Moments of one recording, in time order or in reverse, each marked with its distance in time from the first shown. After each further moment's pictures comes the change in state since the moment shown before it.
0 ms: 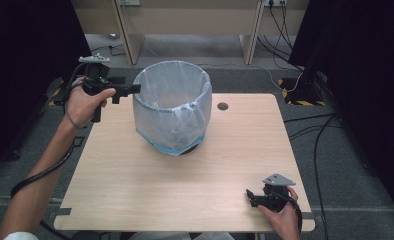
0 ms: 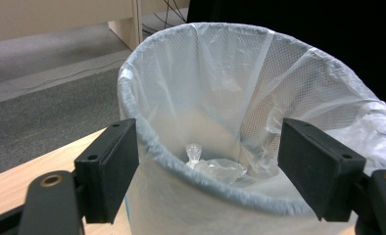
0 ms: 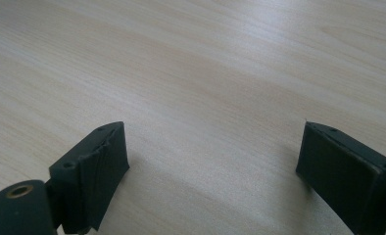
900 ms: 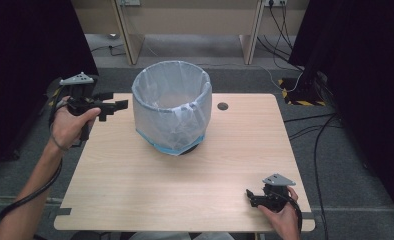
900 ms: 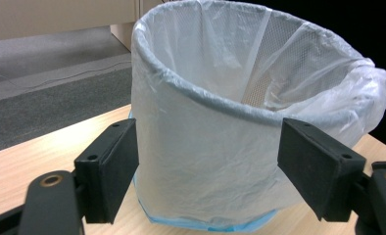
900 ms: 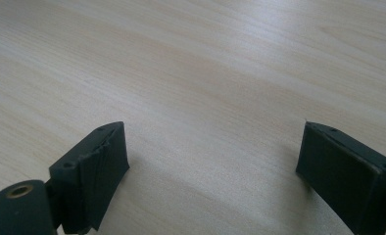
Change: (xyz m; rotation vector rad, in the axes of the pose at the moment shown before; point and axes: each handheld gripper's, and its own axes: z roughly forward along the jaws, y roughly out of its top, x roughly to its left) left arm 0.005 -0.050 -0.027 -0.032 -0.003 -0.017; right arm 0.000 0.000 0.000 0.000 0.000 0.000
